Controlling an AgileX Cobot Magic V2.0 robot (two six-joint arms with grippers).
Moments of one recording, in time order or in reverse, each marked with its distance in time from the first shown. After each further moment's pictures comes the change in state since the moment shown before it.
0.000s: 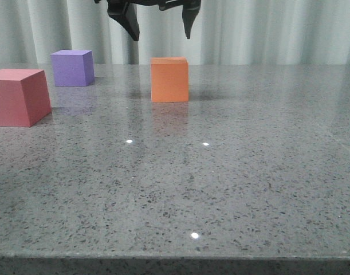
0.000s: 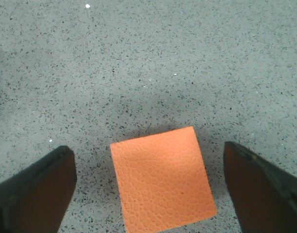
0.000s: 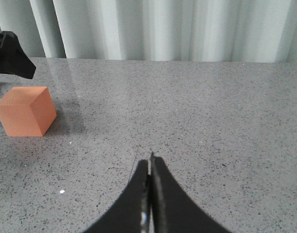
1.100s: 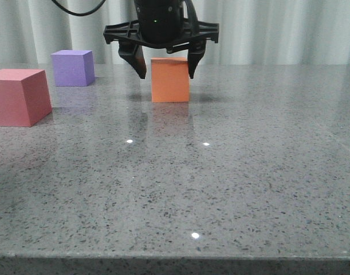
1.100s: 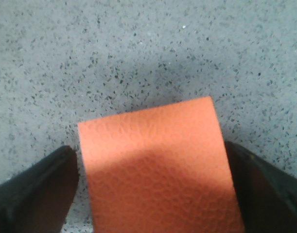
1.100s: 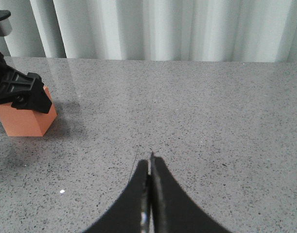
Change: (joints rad) left arm -0.006 0.109 -0.004 -0.034 0.009 -0.007; right arm 0.000 0.000 0.002 0.000 0.000 0.000
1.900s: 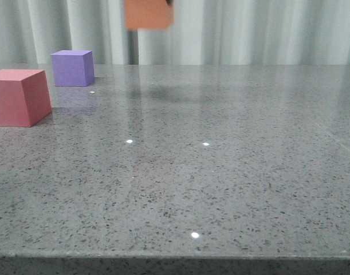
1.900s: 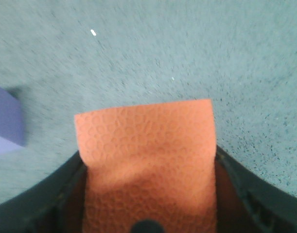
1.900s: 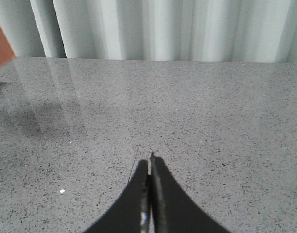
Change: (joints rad) left arm 0.051 -0.258 0.000 -0.061 0.064 0.281; right arm 0.000 0.000 0.000 0.000 0.000 0.000
